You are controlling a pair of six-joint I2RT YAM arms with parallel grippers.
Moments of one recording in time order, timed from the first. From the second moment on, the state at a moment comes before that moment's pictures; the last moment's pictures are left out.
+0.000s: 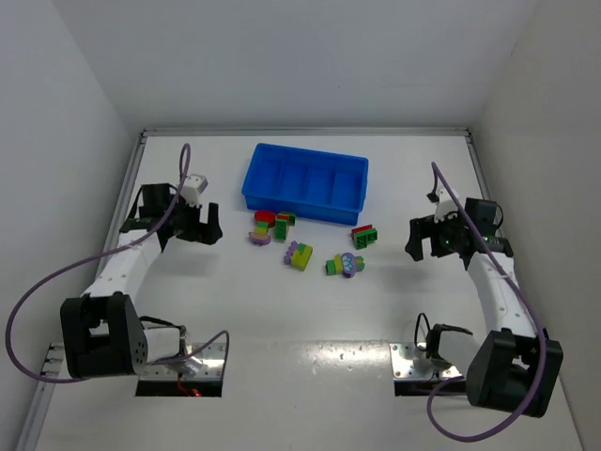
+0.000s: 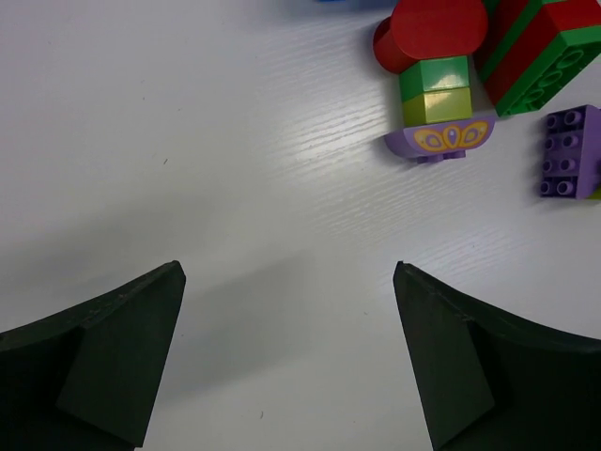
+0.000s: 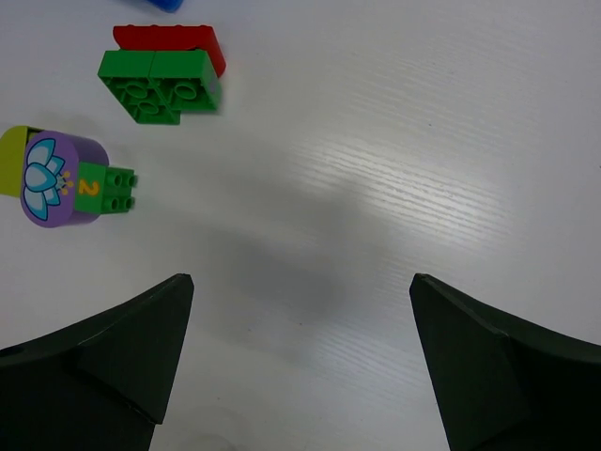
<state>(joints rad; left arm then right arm) 0.10 1.24 0.80 -0.39 0.39 0.21 -0.21 1.07 0.66 -0.48 -0.42 -0.35</state>
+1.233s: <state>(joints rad) -0.92 1.55 0.94 -0.29 0.26 0.38 -0.21 1.07 0.63 -0.49 -0.45 -0.40</state>
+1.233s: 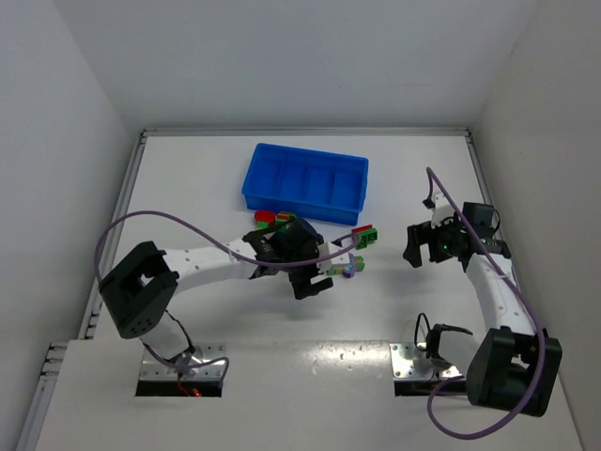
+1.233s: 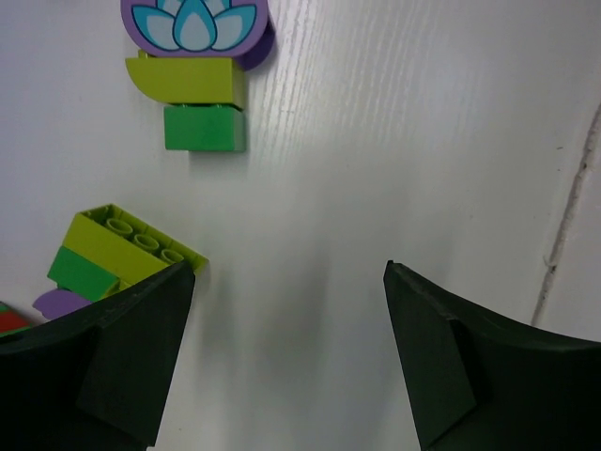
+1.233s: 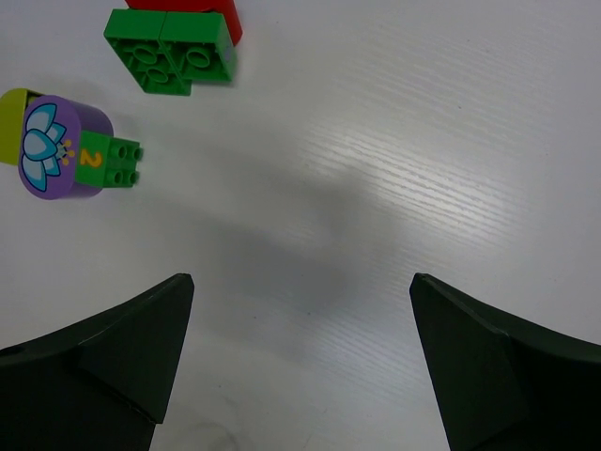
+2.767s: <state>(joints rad) -0.91 1.73 0.98 -0.10 0.22 0.38 -0.21 1.11 0.73 -0.58 -0.65 -0.40</state>
